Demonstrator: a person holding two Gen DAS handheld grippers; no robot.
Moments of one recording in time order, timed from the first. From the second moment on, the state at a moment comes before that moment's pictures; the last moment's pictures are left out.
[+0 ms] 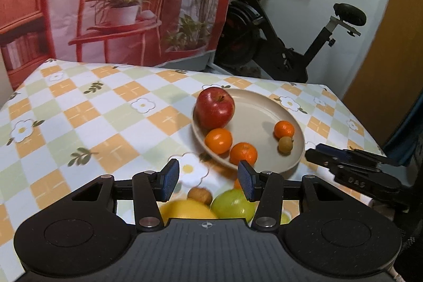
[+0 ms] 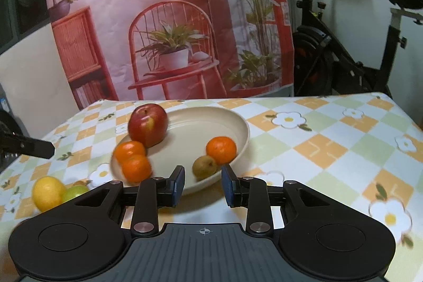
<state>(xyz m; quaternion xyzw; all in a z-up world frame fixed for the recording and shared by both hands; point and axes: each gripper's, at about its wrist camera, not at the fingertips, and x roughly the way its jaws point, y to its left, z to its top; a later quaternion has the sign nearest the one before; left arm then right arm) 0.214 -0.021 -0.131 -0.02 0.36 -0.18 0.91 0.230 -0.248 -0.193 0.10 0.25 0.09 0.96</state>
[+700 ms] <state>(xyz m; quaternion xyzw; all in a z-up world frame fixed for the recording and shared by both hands) 0.144 -0.013 -0.138 -0.02 0.35 -0.19 0.92 0.131 -0.198 -0.166 0.10 0.26 0.11 0.96</state>
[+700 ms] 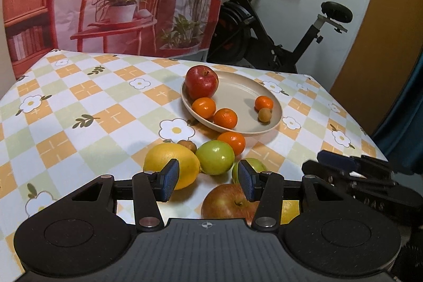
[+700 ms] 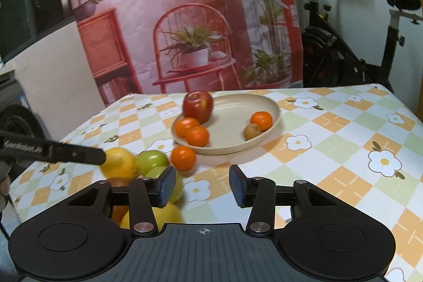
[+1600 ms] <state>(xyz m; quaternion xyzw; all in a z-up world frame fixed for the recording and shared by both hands) 0.128 0.001 -0.136 -0.04 0.36 -0.19 0.91 0.101 -0.161 -0.161 0.02 0.27 0.18 0.95</state>
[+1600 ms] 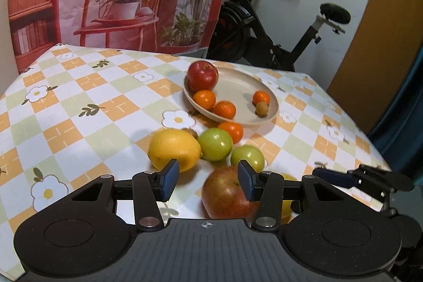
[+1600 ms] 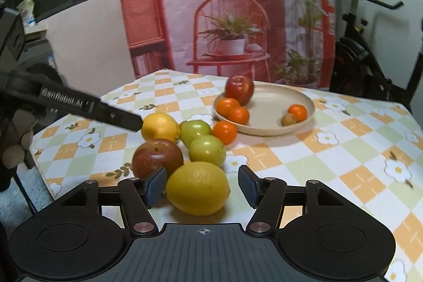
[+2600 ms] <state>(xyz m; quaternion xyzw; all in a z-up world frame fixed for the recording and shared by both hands) 0.172 0.026 -0.154 -0.13 0.42 -0.24 0.87 0.166 -0.108 -0.149 -0.05 0.36 0.28 0.89</state>
